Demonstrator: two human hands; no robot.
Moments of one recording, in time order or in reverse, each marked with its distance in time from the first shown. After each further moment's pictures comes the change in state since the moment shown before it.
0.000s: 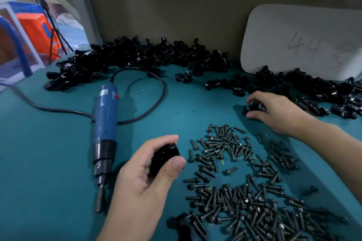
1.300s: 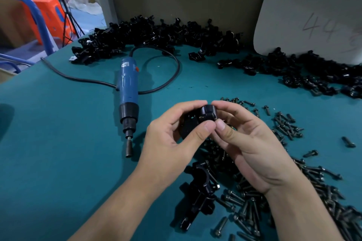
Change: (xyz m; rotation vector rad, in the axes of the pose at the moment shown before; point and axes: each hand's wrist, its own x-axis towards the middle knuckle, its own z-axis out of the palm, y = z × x) left_hand -0.007 0.014 0.004 -0.091 -0.160 0.191; right_hand -0.147 -0.154 0.050 1.708 -0.140 -0.110
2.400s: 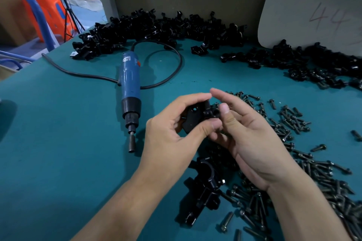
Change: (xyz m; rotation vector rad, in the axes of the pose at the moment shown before) left_hand -0.002 0.001 0.003 0.061 0.091 0.043; right_hand 0.004 0.011 0.010 -0.124 0.110 0.020
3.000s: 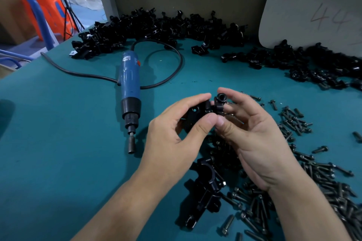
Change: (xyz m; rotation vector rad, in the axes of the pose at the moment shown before) left_hand 0.001 -0.008 -0.002 0.041 -0.042 -0.070; right_hand -0.001 -0.002 -0.005 -0.067 0.066 -0.114
